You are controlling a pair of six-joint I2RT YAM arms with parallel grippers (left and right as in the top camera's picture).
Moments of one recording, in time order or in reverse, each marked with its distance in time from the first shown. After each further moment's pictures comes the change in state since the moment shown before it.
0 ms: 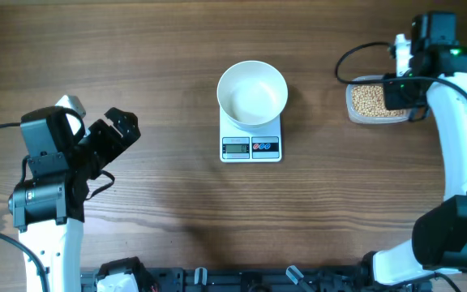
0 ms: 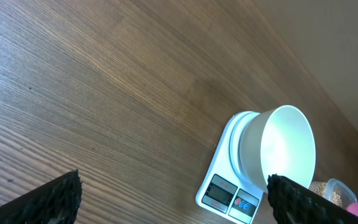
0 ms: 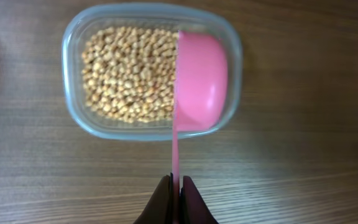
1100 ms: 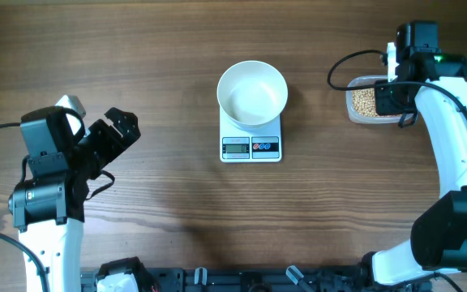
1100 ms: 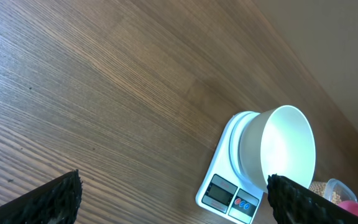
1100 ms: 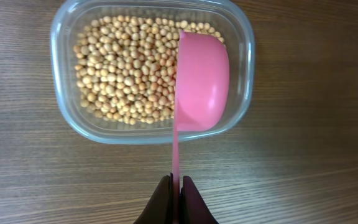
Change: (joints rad) left arm 0.000 0.000 0.000 0.000 0.000 0.000; right arm 0.024 0.000 -0.079 0.063 0.036 0.053
